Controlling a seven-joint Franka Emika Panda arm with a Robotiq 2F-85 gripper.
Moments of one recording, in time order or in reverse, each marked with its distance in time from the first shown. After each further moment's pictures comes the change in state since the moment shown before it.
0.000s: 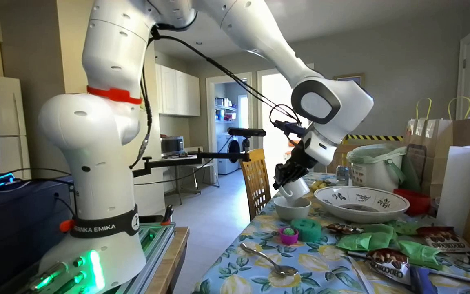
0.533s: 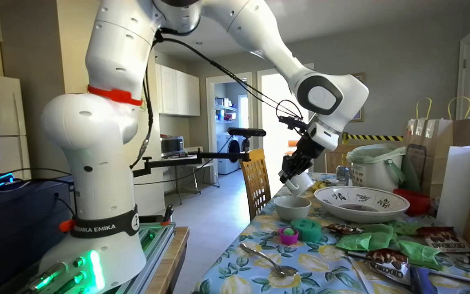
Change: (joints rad) arm 0.054 0.046 0.039 0.131 -0.096 -0.008 0.109
